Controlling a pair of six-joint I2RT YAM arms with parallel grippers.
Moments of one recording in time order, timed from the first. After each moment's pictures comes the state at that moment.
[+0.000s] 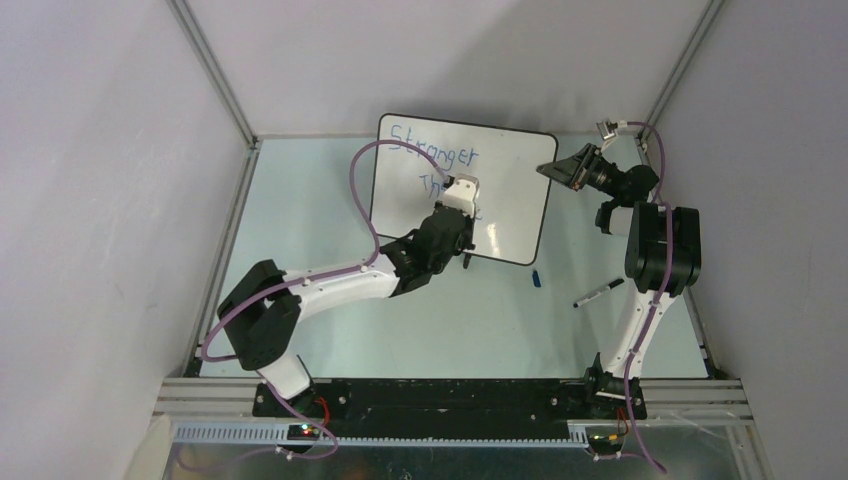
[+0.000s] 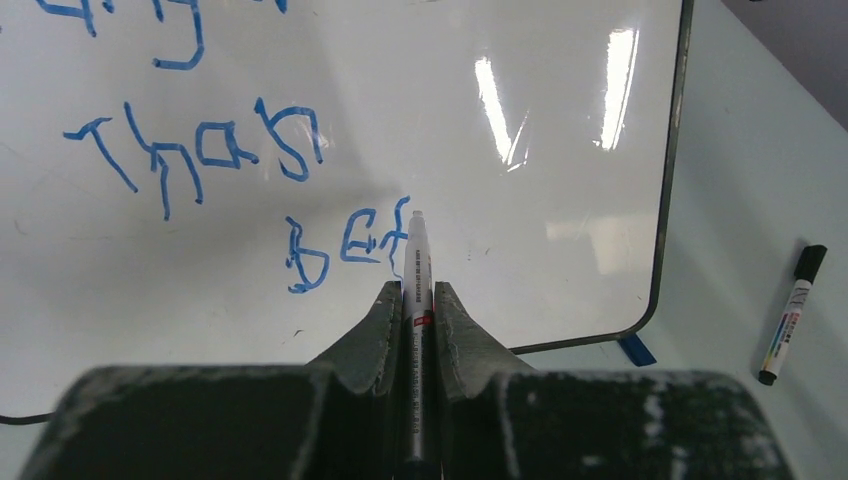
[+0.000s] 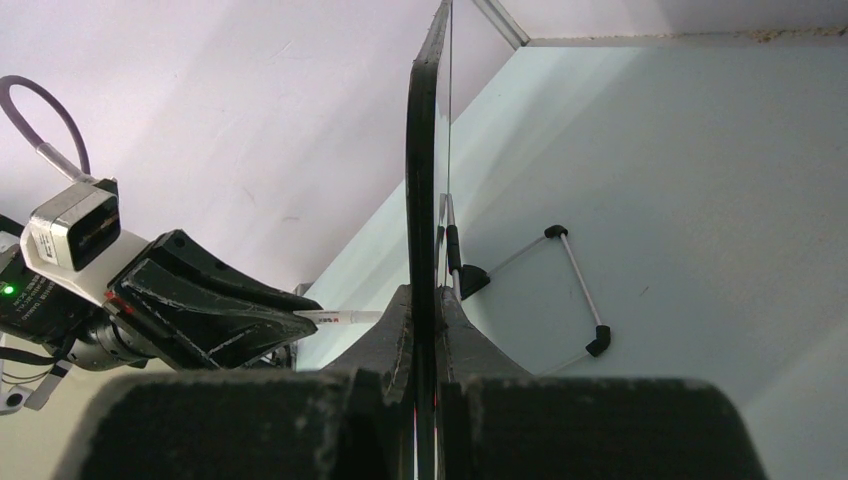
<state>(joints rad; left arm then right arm) -0.96 1.63 1.09 0.23 -0.45 -0.26 -0.18 2.06 1.13 1.46 -1.23 1.25</state>
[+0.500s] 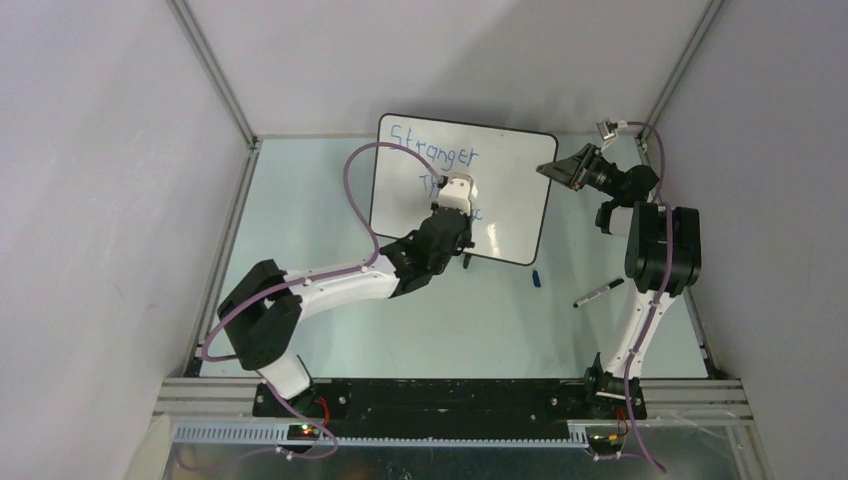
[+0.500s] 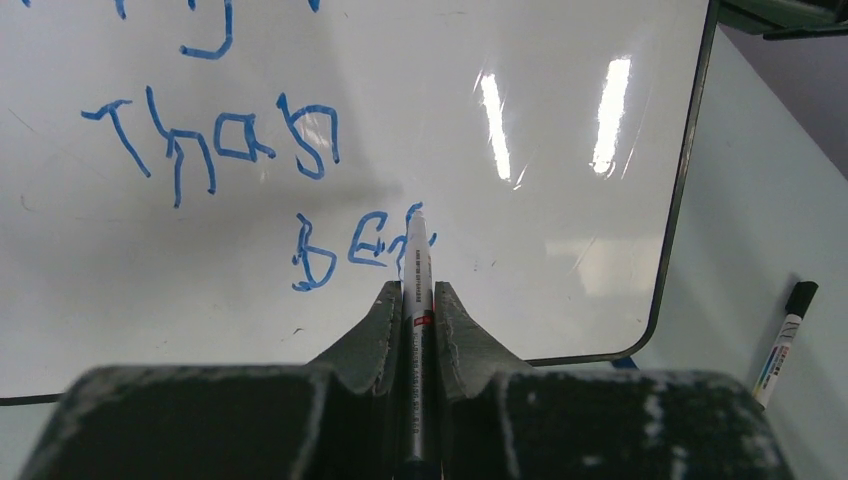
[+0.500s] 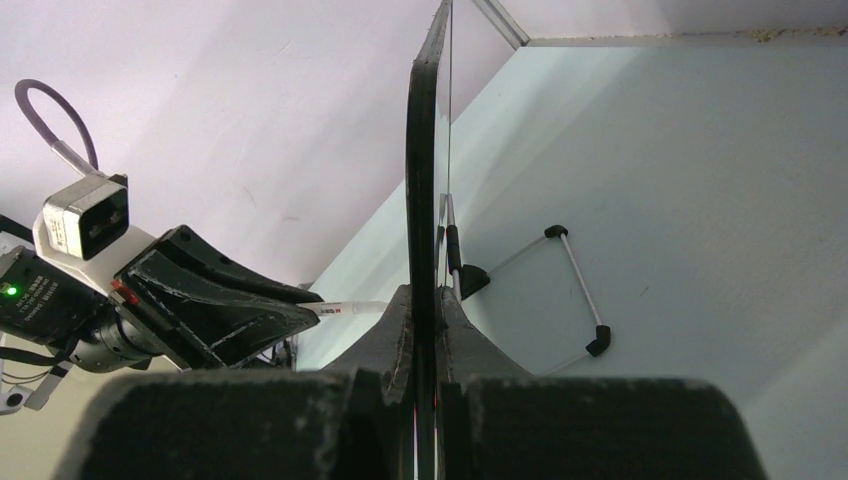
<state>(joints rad) -0.96 1.63 1.09 0.25 -0.51 -0.32 -0.18 2.06 1.13 1.46 -1.23 1.25</state>
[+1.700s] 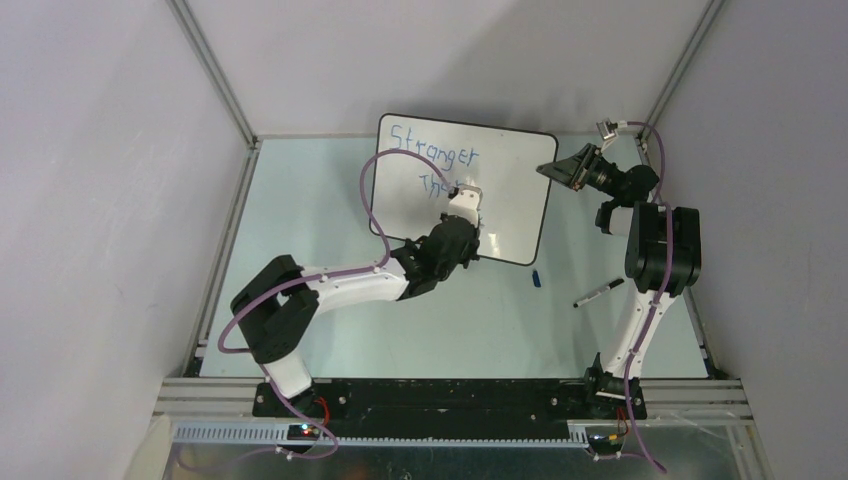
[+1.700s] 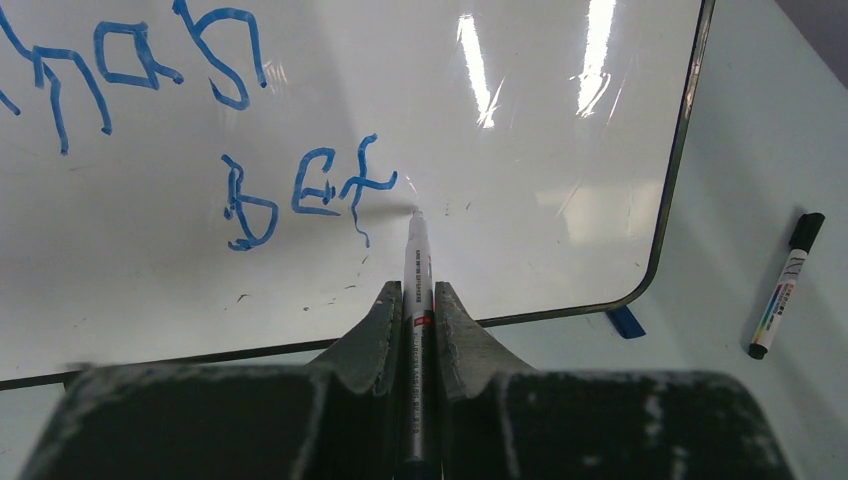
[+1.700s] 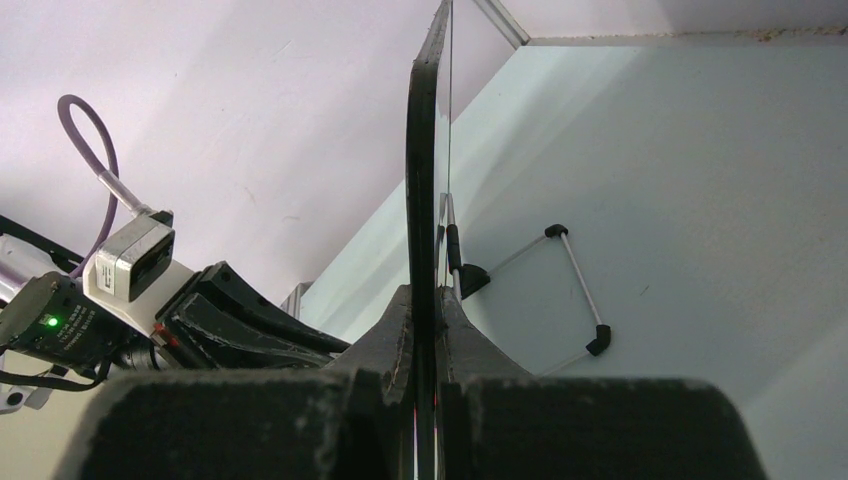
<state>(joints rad) -0.98 1.70 1.07 0.24 -0.44 -0.36 -0.18 2.06 1.13 1.46 -1.23 1.25</state>
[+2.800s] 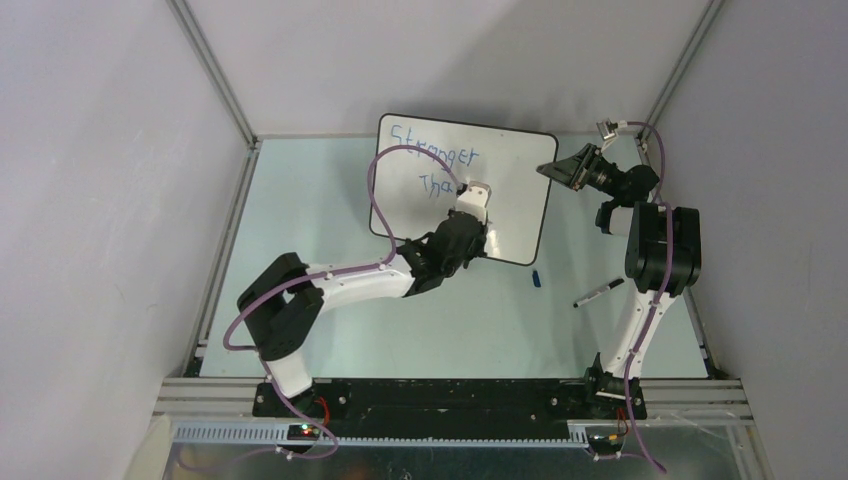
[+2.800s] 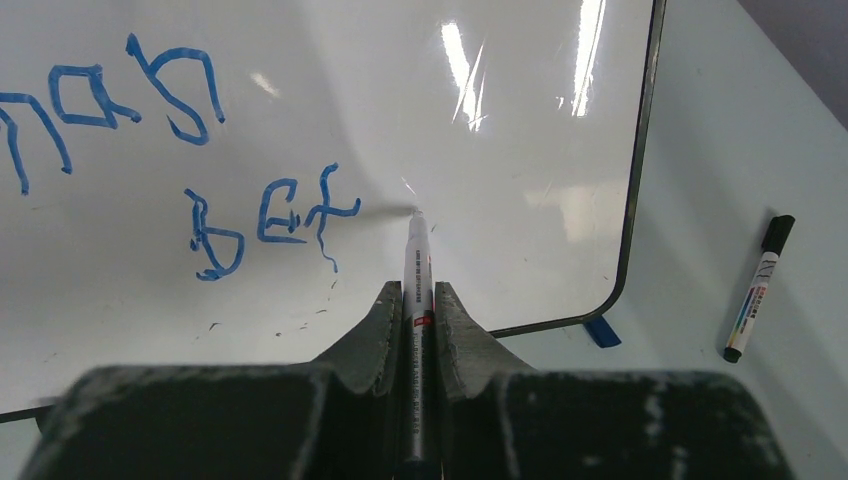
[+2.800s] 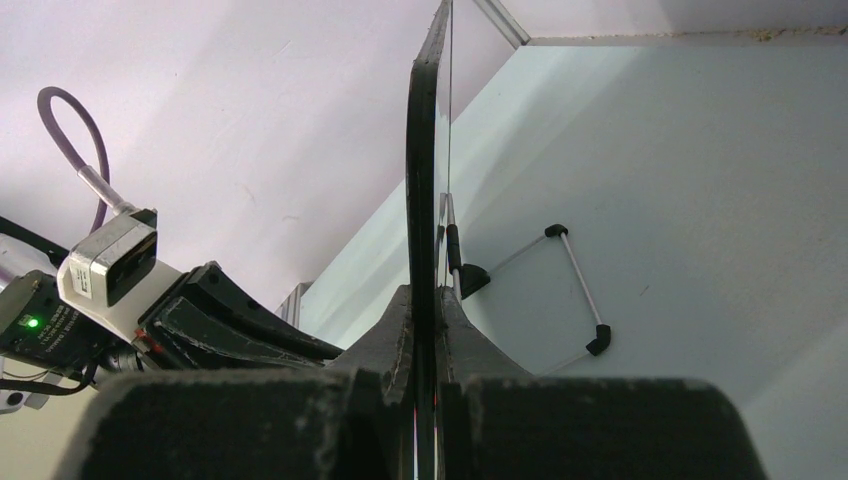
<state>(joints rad) -0.99 1.73 1.14 0.23 -0.42 -0.34 -0.18 2.06 1.13 1.46 -1.24 1.25</state>
